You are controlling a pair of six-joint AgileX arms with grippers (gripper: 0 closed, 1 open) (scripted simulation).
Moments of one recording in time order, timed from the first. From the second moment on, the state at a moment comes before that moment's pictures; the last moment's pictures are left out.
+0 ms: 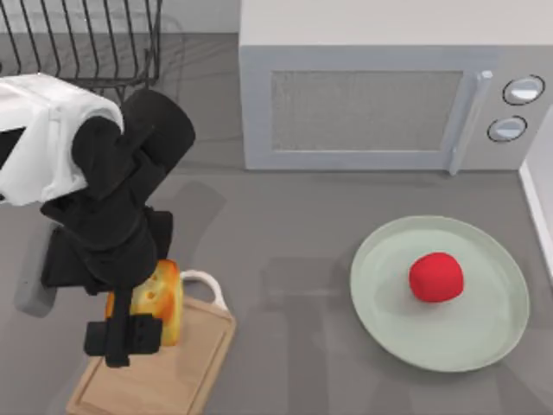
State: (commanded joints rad) left arm -0.53 1.61 1.05 -0.99 0.05 -2.10; right arm 0.00 0.00 0.00 0.00 0.00 0.00
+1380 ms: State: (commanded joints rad) left arm -0.54 1.68 0.93 -0.80 0.06 -2.12; right arm 0.00 0.00 0.00 0.00 0.00 0.00
